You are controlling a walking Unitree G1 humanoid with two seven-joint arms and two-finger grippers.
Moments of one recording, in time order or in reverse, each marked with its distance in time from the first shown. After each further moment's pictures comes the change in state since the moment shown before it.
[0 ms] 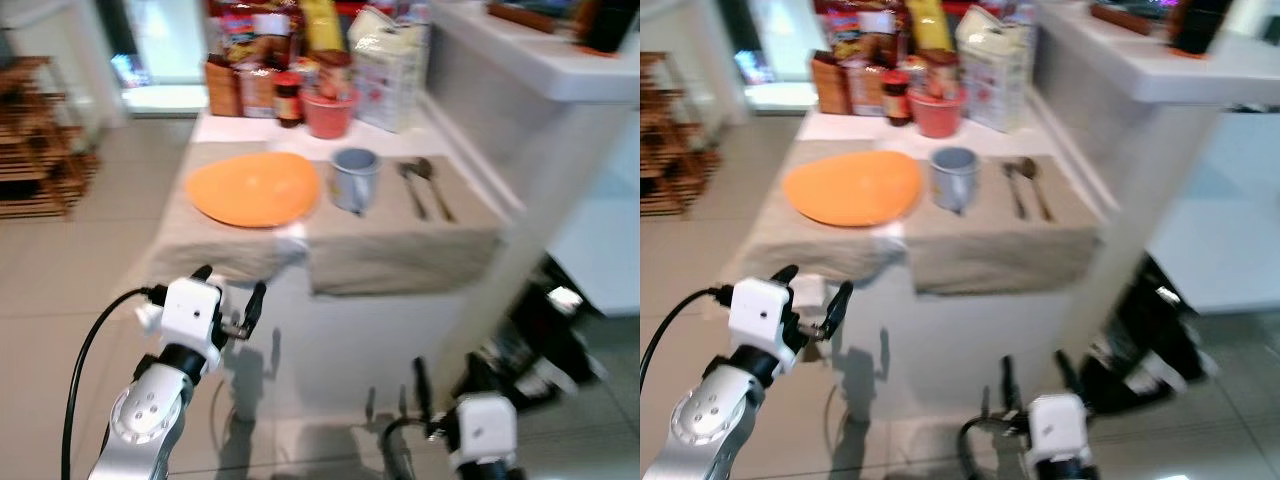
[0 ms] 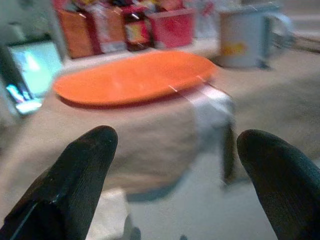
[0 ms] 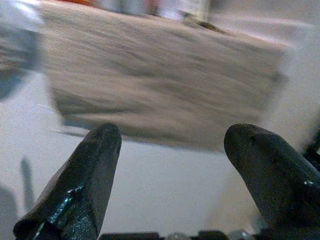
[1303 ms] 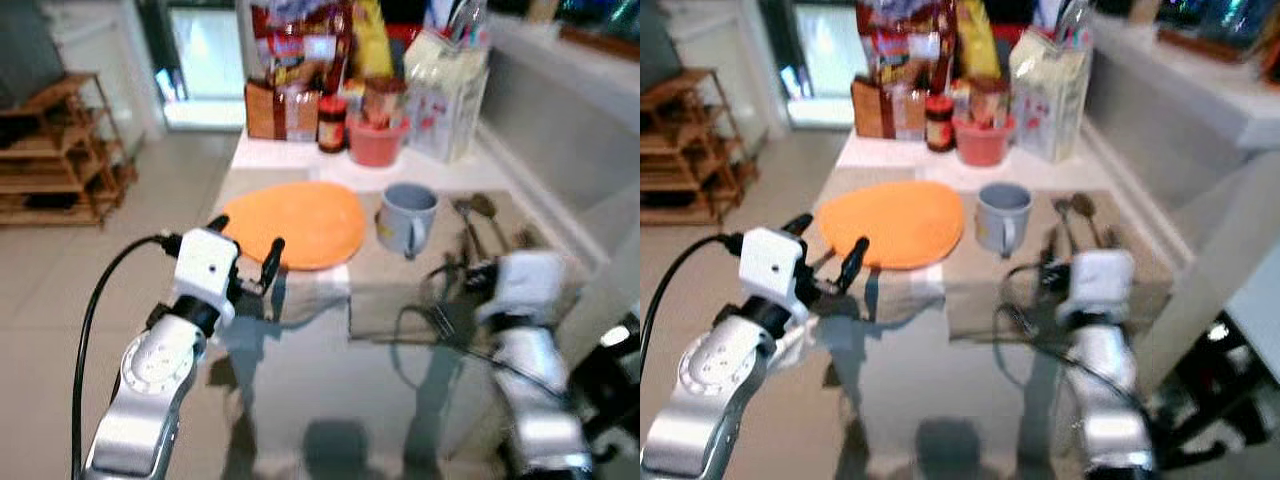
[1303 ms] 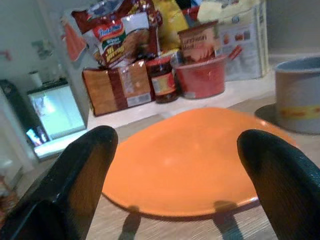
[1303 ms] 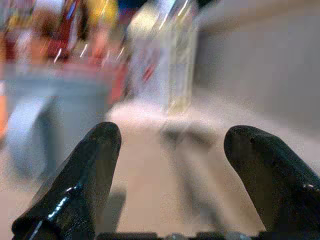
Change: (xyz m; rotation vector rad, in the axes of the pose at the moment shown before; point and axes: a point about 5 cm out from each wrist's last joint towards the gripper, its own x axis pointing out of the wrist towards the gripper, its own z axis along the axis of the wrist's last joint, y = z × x) left arm 0.028 -0.002 0.040 0.066 -0.118 -0.059; right arm 0.120 -0.068 0.067 -0.001 -0.124 -0.196
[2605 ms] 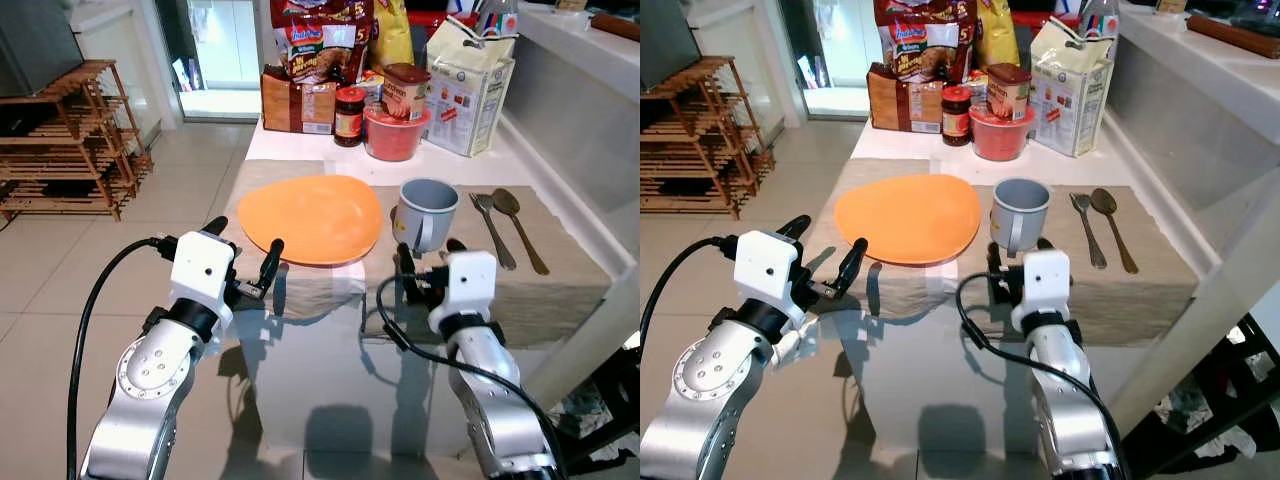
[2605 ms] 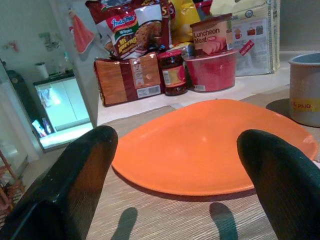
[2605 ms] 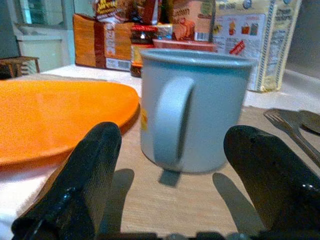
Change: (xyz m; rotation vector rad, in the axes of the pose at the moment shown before) left arm -0.005 0.000 0.002 -0.015 -0.003 0.000; right arm -0.001 0.044 0.013 0.107 0.056 0.199
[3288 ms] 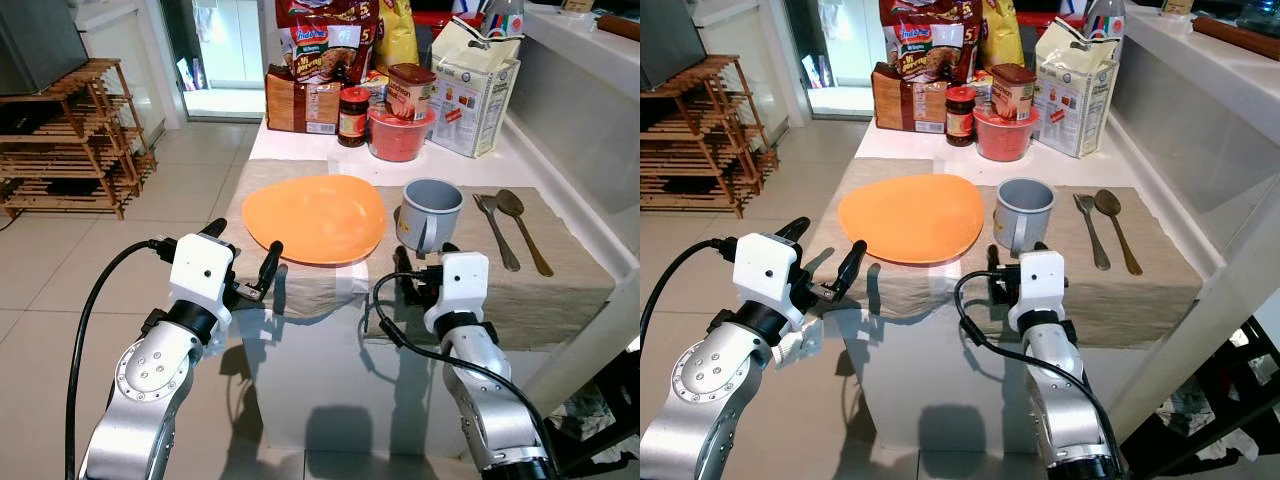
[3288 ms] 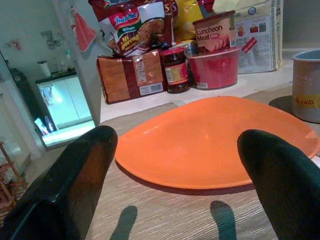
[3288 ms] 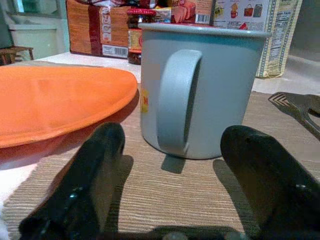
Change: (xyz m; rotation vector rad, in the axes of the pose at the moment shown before) left arm -0.001 0.000 -0.001 0.001 0.006 0.000; right arm 0.004 0.001 -0.012 0.002 0.048 -0.022
